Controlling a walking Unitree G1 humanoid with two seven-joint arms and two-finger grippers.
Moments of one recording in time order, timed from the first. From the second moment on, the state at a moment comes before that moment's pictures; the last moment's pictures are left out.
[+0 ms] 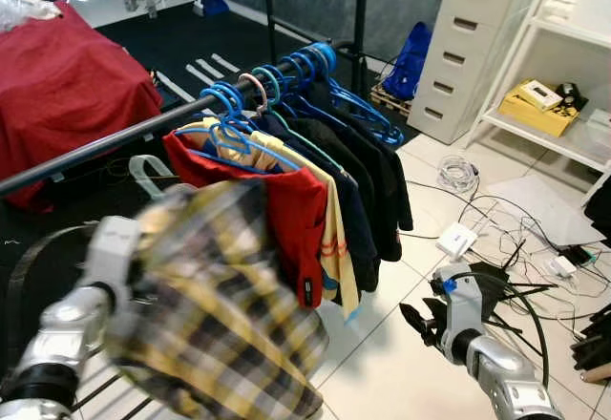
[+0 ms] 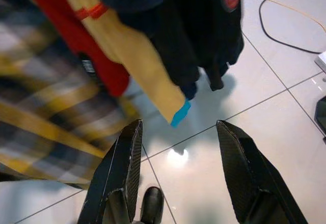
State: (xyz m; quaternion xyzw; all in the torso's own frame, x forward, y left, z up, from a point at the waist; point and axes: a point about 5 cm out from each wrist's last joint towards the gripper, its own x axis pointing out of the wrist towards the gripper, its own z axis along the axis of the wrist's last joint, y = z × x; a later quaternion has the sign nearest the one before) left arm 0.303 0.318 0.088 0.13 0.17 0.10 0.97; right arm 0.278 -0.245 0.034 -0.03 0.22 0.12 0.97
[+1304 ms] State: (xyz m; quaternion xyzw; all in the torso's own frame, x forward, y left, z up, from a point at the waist) left arm 0.291 0.297 0.052 0.14 0.20 0.13 0.96; right arm 0.285 -0.242 0.032 -0.03 0.22 0.09 0.97
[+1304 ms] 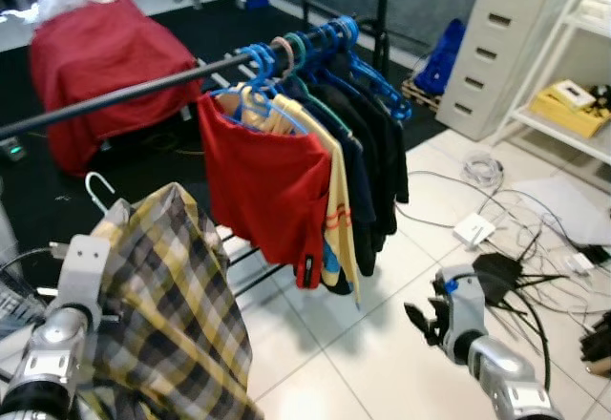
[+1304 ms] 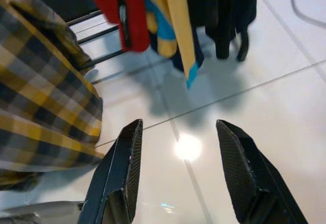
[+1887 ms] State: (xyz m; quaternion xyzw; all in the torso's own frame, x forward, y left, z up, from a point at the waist) left arm 0.298 0.256 0.044 0.12 0.18 0.05 0.97; right arm 0.297 -0.238 0.040 -0.02 0.20 0.06 0.98
